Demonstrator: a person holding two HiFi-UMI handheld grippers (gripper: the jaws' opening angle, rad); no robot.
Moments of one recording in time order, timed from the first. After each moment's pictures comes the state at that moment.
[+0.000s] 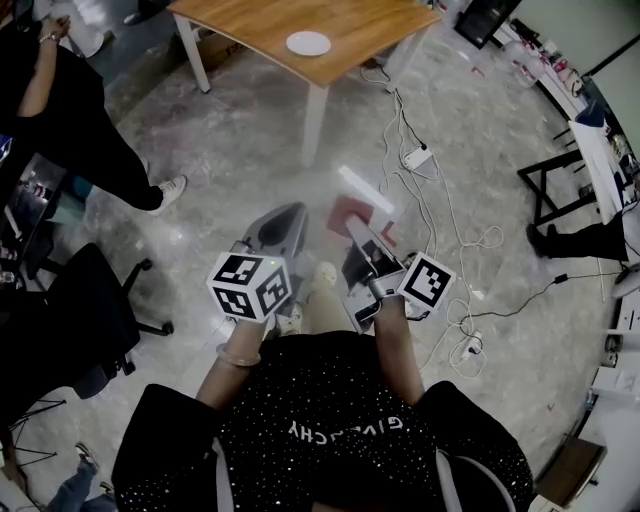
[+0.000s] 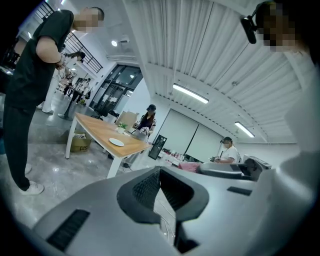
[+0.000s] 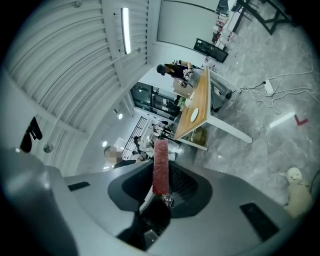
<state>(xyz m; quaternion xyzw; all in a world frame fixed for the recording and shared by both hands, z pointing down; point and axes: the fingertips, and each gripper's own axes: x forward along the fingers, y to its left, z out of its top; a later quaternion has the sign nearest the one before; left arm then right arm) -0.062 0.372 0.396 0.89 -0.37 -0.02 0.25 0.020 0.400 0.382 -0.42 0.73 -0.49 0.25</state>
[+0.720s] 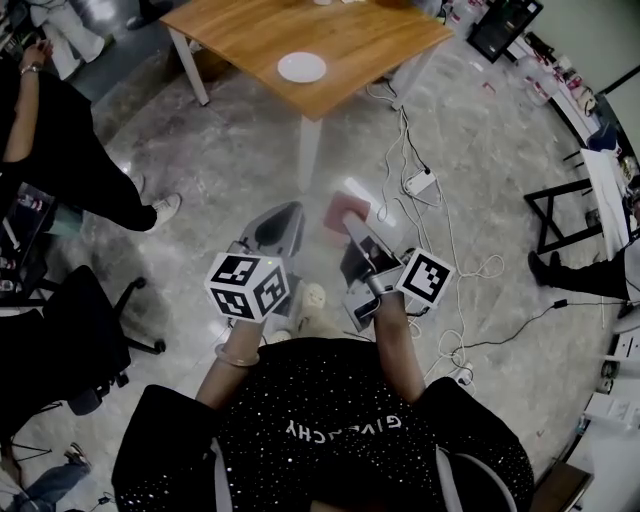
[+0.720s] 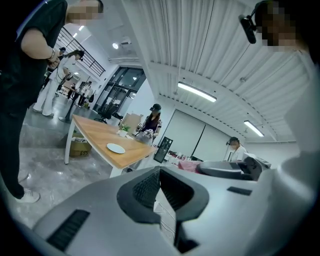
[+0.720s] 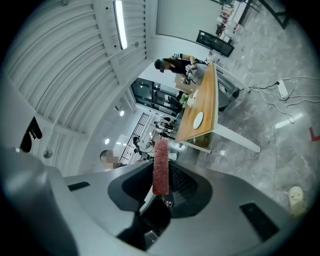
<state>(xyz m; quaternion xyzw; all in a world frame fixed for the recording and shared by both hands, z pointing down) -0.003 0.223 0.394 0.88 -0.40 -0.02 0.25 0.081 0.243 0.378 -0.39 0.74 -0.49 0.24</state>
